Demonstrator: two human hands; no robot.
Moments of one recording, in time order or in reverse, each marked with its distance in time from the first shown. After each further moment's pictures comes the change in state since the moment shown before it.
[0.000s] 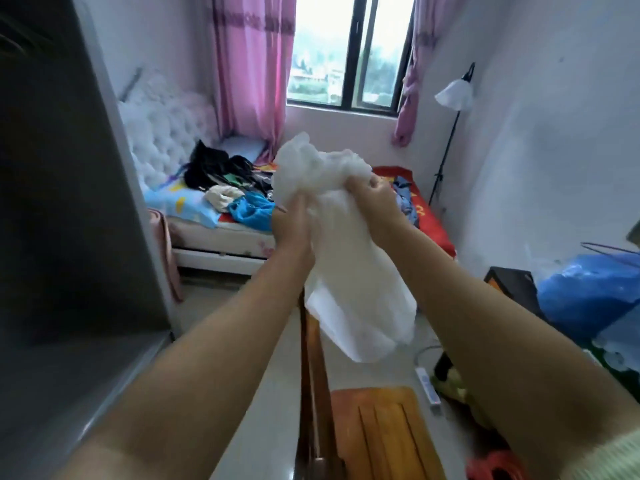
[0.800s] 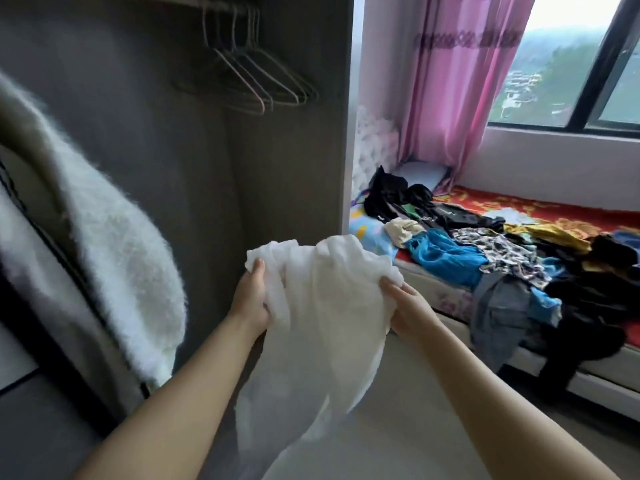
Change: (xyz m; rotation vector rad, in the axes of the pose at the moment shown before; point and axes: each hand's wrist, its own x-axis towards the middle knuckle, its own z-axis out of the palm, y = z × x) left_hand 0.283 0.167 -0.410 0.078 0.269 -0.036; right_hand 0.111 0.114 0.441 0.470 -0.595 0.426
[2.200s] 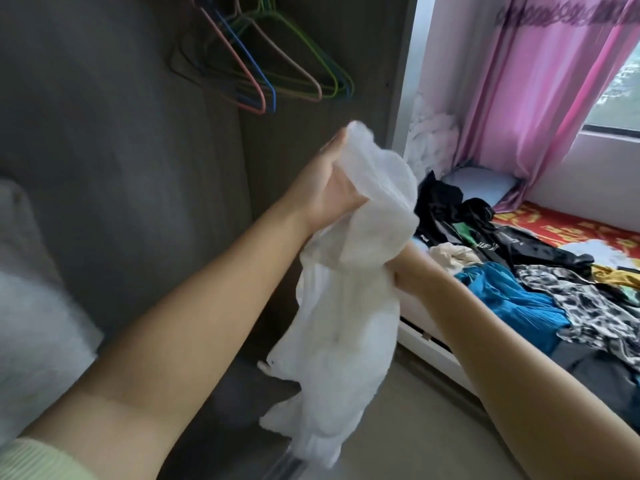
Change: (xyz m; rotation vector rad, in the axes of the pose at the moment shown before) left_hand 0.239 0.140 0.186 -0.174 -0.536 0.071; right_hand 0.285 -0.122 0.070 -0.383 -0.261 -0.146
